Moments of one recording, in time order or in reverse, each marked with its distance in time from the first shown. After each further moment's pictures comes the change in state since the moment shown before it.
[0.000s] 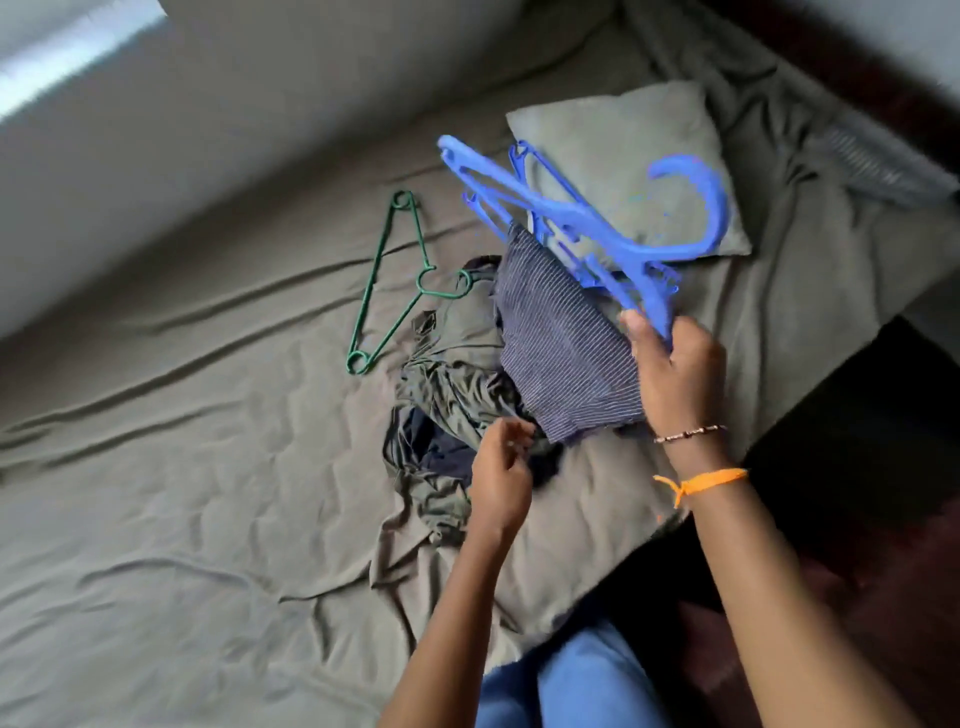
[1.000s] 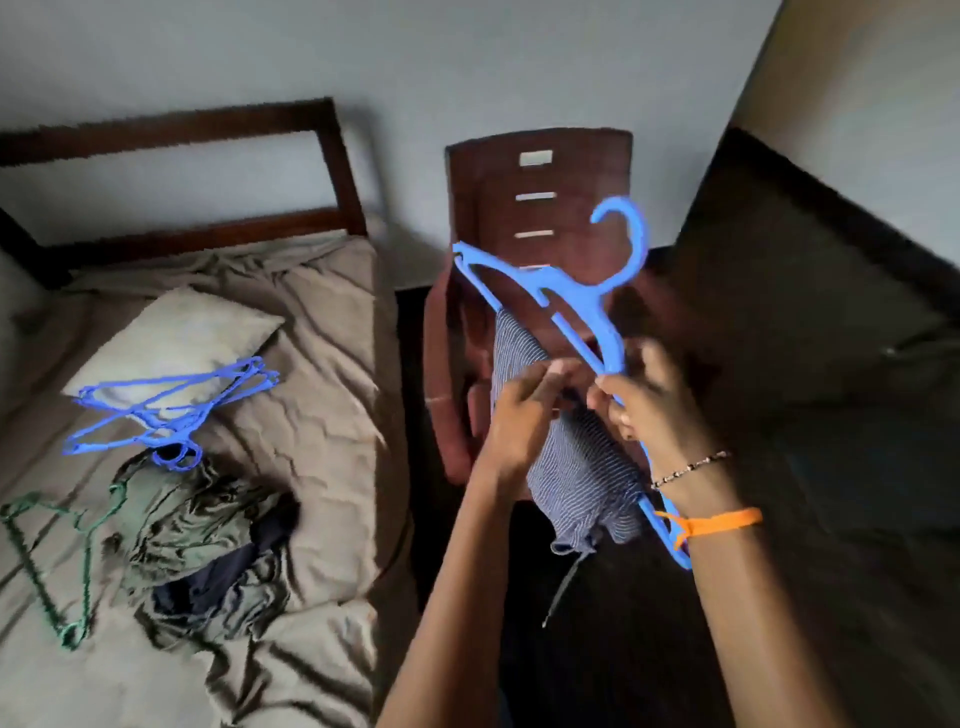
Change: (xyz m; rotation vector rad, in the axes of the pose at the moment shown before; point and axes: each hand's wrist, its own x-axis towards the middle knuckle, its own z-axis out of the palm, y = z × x) left_hand -0.439 0.076 0.078 0.114 -1.258 0.429; right_hand -0.467 -0.024 -0.327 0.398 0.697 0.527
